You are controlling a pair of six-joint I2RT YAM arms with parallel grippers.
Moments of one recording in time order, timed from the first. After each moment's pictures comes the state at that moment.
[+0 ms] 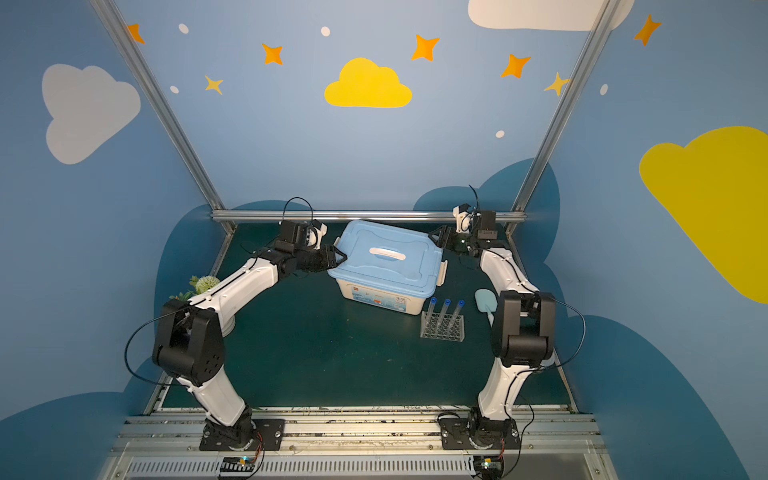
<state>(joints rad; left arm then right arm) -0.31 1.76 1.39 -0.37 0.41 -0.47 0.04 1.84 1.48 -0.30 -0.61 0.32</state>
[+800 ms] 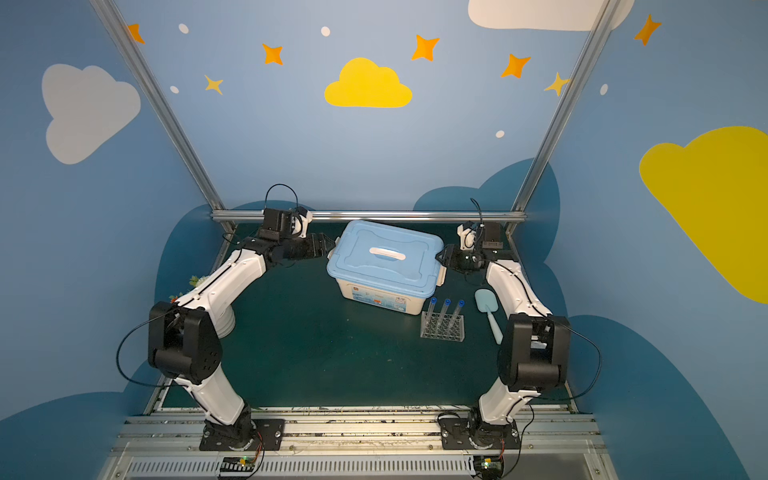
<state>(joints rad) -0.22 1.76 1.51 -0.45 0.38 -0.34 0.03 1.65 1.33 -0.52 -0.51 0.28</state>
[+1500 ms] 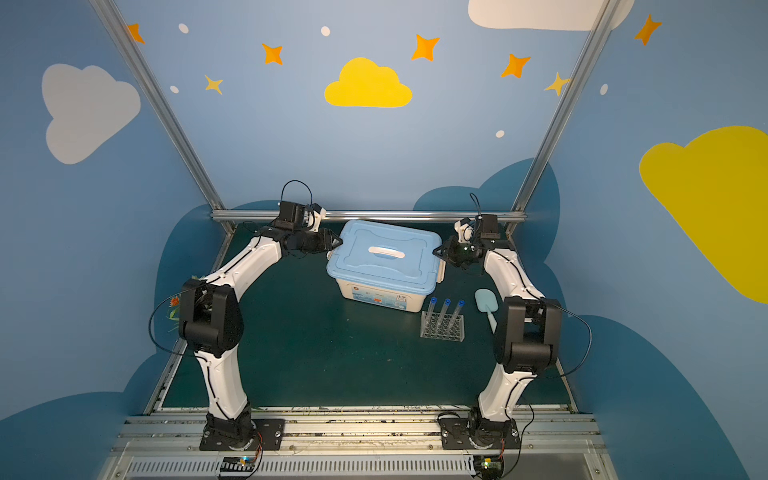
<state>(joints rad) -0.23 1.99 1.72 -0.49 0.47 -0.32 0.03 1.81 1.48 -0.57 -0.66 0.40</state>
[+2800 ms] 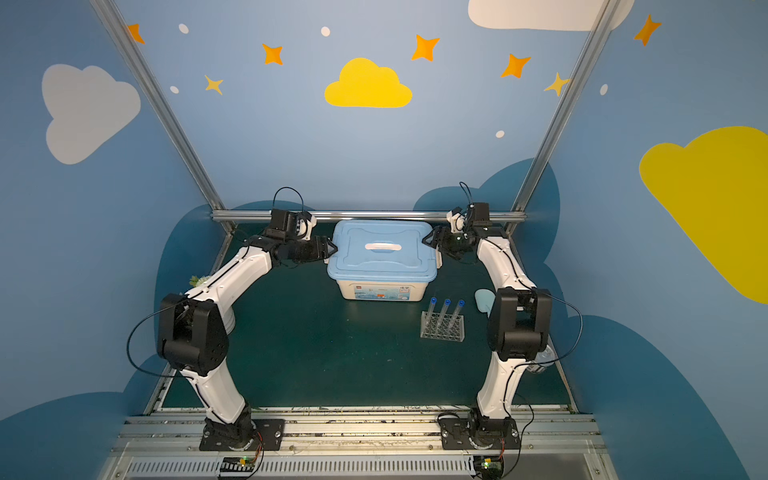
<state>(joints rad) -0.22 1.82 1.53 -0.51 0.38 -0.37 0.05 1.90 1.66 -0.65 -0.62 0.33</state>
